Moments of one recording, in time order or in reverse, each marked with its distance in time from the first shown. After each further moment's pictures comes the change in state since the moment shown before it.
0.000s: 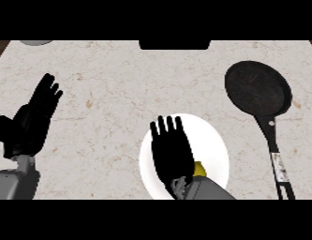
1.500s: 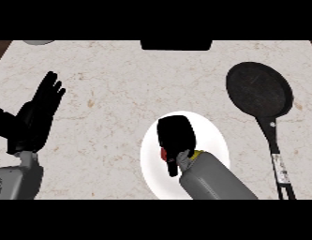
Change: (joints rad) left arm -0.028 -0.057 0.058 0.026 -0.047 -0.070 0.003; right arm -0.080 0.010 -0.125 0.286 -0.165 -0.308 -0.127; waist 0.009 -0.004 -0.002
